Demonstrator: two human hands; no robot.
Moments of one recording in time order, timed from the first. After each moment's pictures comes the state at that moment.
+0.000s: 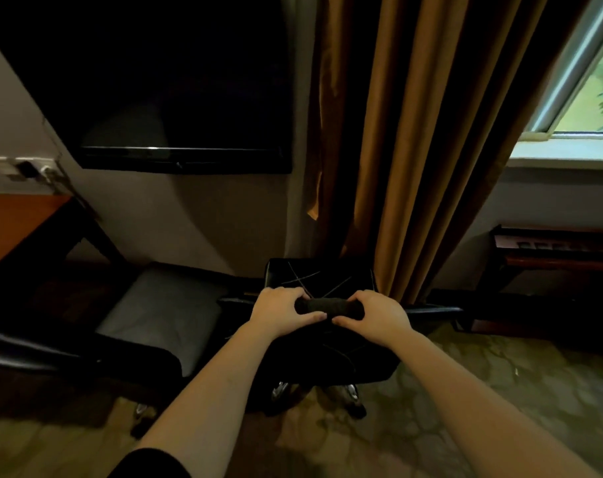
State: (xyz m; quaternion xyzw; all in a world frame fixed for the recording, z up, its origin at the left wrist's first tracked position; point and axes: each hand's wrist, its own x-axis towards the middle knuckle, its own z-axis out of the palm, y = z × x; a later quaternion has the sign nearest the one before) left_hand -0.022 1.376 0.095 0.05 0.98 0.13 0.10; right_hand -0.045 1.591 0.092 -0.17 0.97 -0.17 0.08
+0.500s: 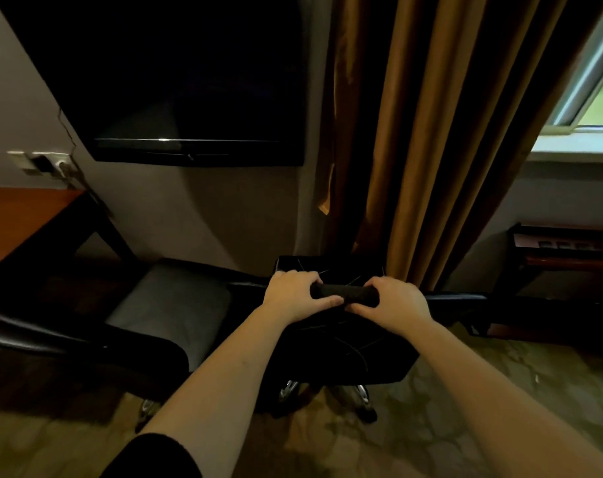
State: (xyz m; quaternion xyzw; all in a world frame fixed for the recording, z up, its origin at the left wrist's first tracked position) left_hand -0.026 1.373 0.087 0.07 0.99 0.12 0.07; right_hand -0.046 1.586 0.076 -0.17 0.98 -0.12 0.00
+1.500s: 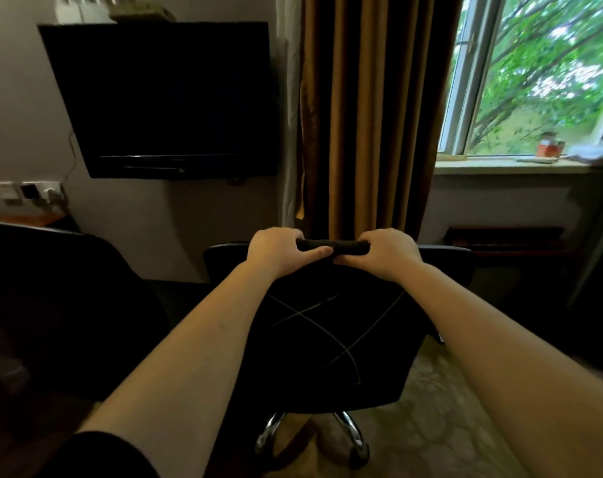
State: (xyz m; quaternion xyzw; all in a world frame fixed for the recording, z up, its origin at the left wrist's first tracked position) left_hand 0.179 1.407 0.048 0.10 0.98 0.09 -0.15; right_hand 0.172 1.618 0.050 -0.15 0.97 -0.12 -0.14
